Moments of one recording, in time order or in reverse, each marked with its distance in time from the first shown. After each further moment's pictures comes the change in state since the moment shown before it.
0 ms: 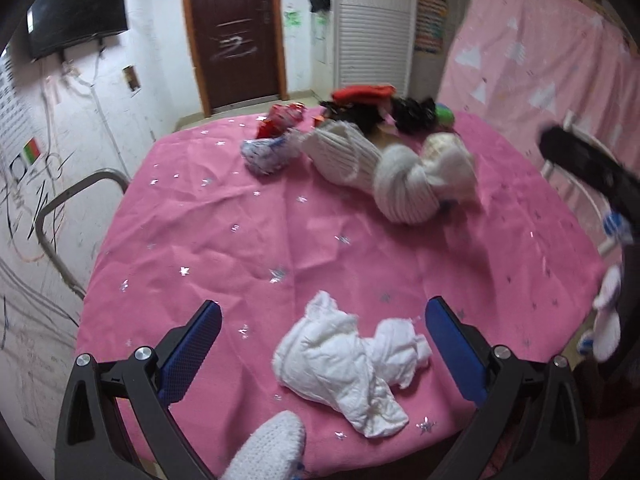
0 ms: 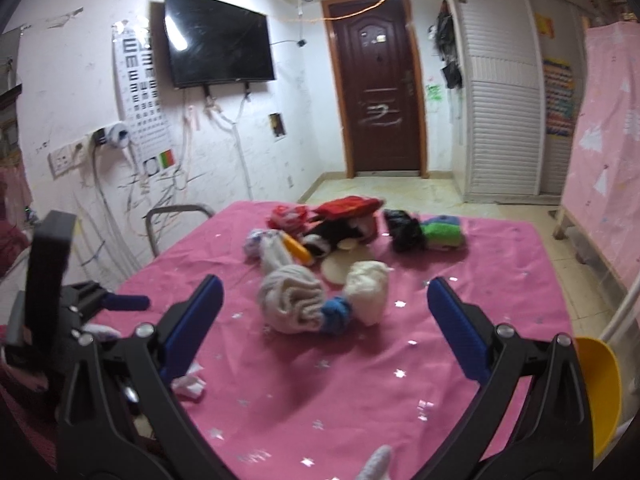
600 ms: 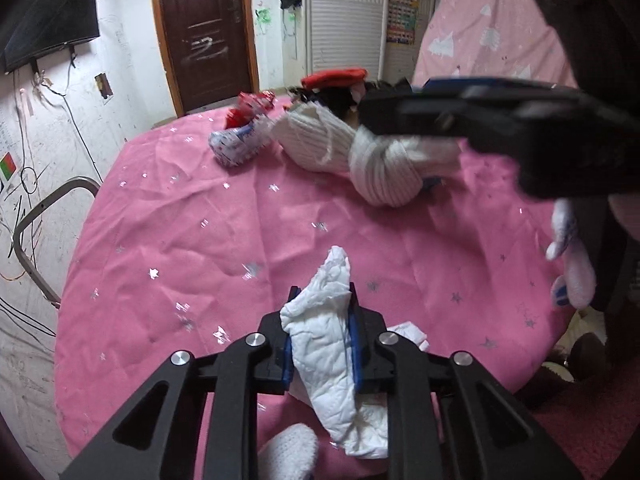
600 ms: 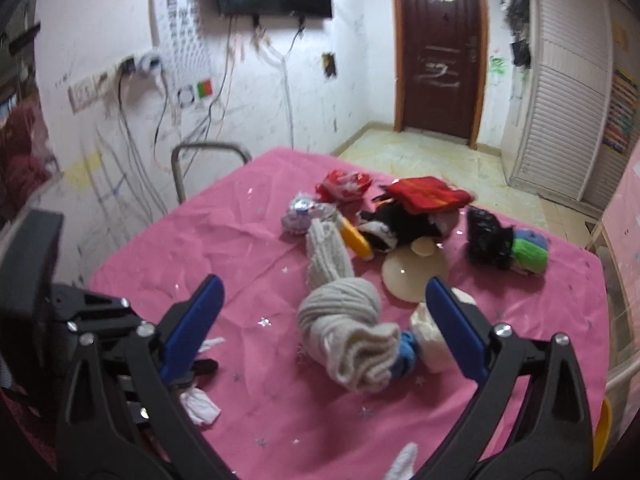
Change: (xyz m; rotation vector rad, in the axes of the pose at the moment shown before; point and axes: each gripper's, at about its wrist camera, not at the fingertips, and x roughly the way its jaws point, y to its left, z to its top) left arm 0.012 0.000 -0.005 0.047 0.004 -0.073; right arm 0.087 0.039 0.028 -0.194 0.269 0.102
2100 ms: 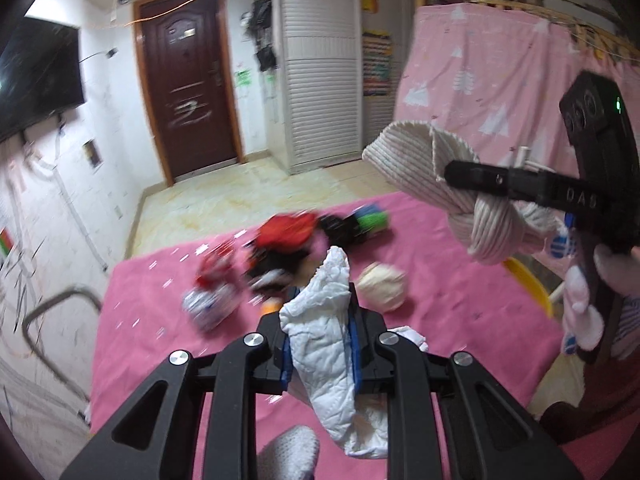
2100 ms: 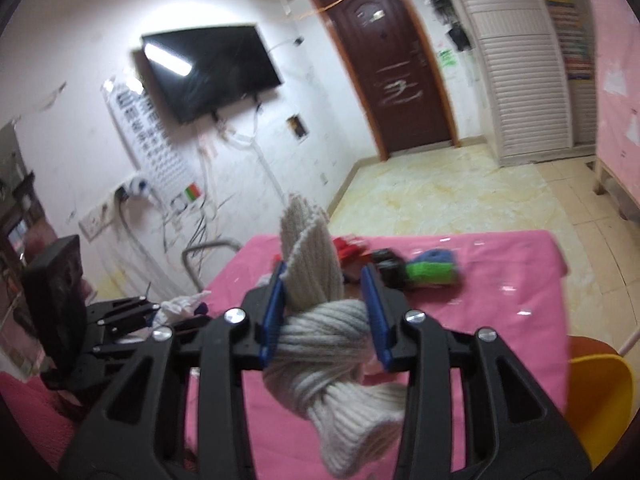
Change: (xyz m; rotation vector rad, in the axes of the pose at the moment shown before) left arm -0.043 -0.061 0.118 0.097 -0.196 -0.041; right arm -0.124 -0.150 -0.022 0.407 -0.273 0.069
